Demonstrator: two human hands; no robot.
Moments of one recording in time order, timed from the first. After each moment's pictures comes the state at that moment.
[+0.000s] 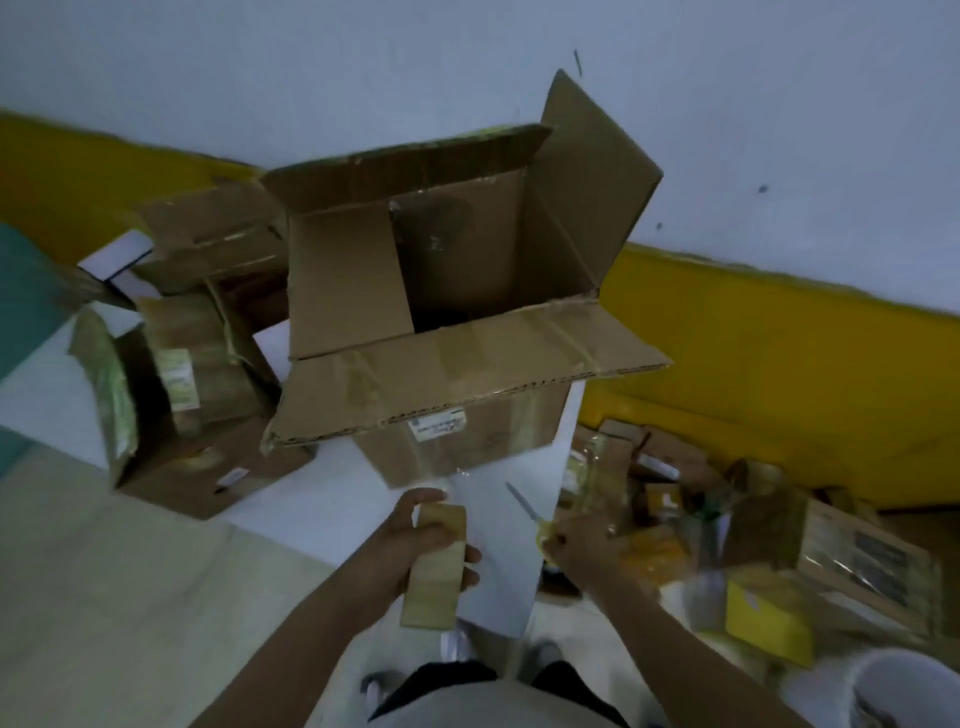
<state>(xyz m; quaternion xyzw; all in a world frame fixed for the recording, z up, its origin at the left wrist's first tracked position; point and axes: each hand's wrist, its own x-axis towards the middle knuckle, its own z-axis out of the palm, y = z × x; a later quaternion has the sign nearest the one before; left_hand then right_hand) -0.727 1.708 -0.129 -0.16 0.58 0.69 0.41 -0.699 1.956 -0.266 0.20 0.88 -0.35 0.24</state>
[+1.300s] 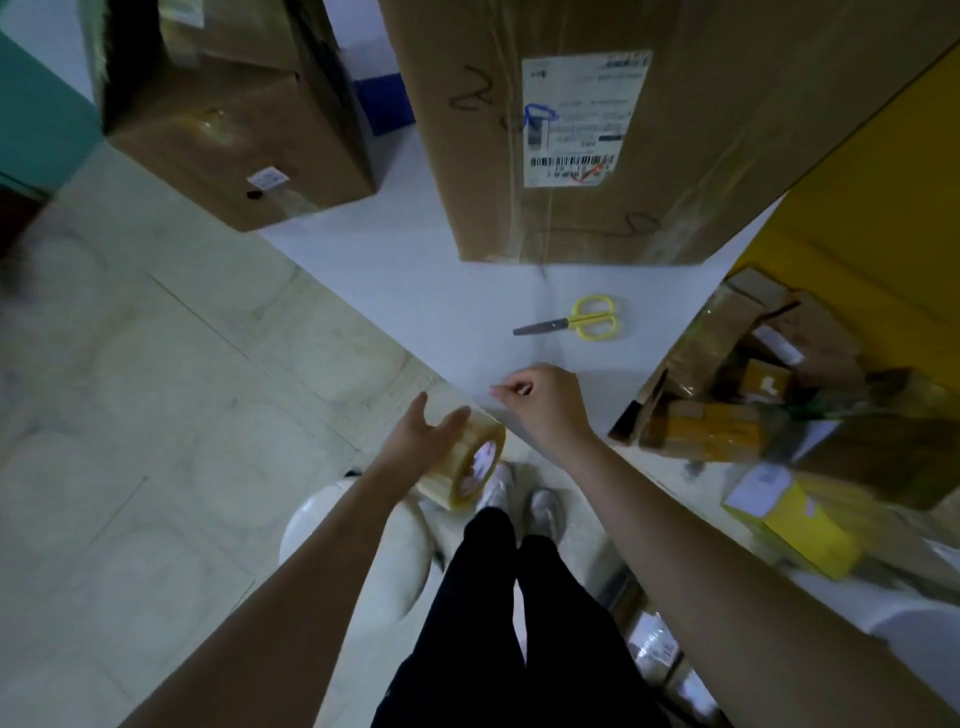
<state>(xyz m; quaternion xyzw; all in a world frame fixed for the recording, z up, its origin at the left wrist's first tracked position) -0.646 1.661 -0.386 -0.35 0.75 0.45 0.33 -0.705 1.836 -0.388 0.02 0.88 -0.43 0.21</state>
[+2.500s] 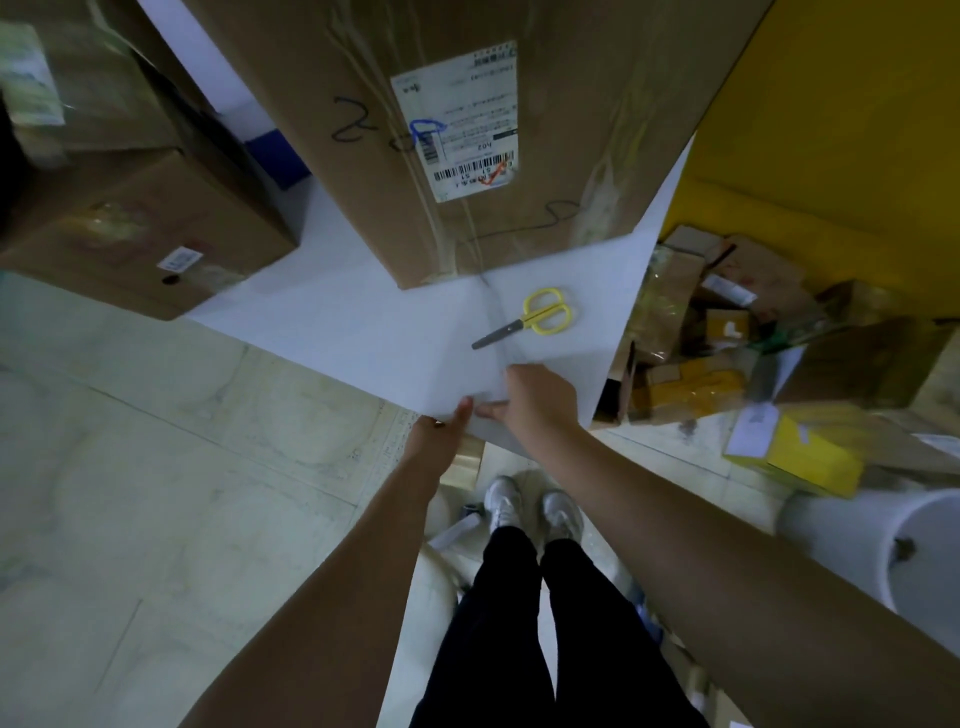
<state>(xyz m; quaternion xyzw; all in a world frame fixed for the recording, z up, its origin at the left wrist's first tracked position) -0.687 1.688 -0.435 -0.32 0.75 0.49 0.32 -0.721 1.837 -0.397 0.09 0.93 -0.18 0.30</state>
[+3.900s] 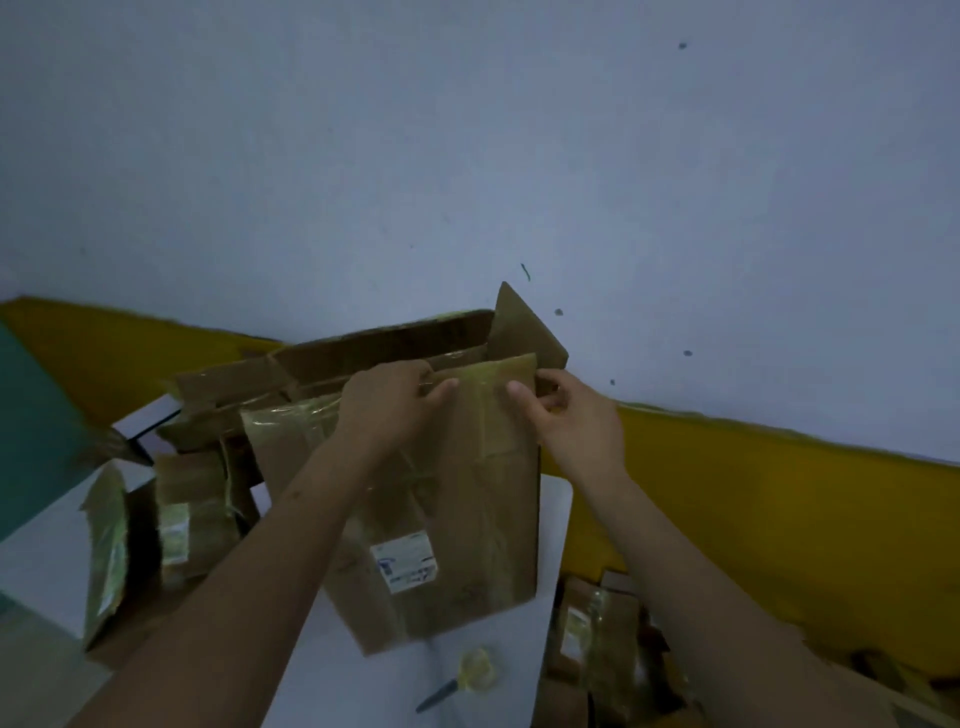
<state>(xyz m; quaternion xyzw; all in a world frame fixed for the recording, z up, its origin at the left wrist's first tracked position) -0.900 1.799 0.050 0.16 0.98 0.11 -0.11 -0.842 2.006 0.002 0.10 0.89 -0.39 -0.23</state>
